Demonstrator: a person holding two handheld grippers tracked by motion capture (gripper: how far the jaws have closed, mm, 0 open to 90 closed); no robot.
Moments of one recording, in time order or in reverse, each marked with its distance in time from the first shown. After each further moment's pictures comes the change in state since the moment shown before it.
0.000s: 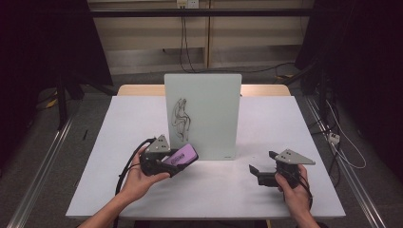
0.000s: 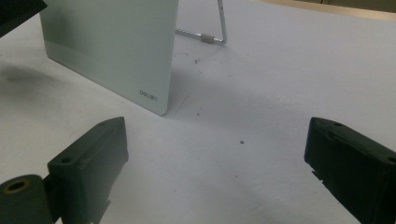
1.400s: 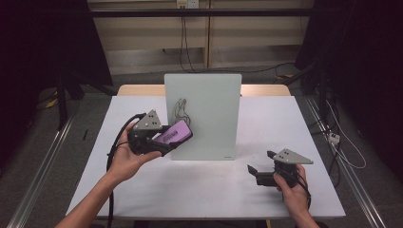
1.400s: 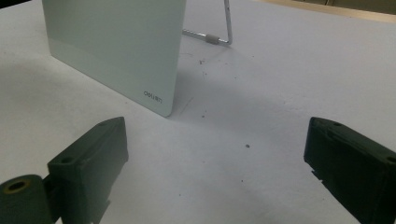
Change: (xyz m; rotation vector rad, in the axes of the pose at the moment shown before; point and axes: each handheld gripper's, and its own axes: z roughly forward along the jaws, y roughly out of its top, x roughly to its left) left arm 0.018 0.068 -0.053 -0.030 0.093 0.115; right arm 0.002 0.001 0.003 0.001 0.009 -0.015
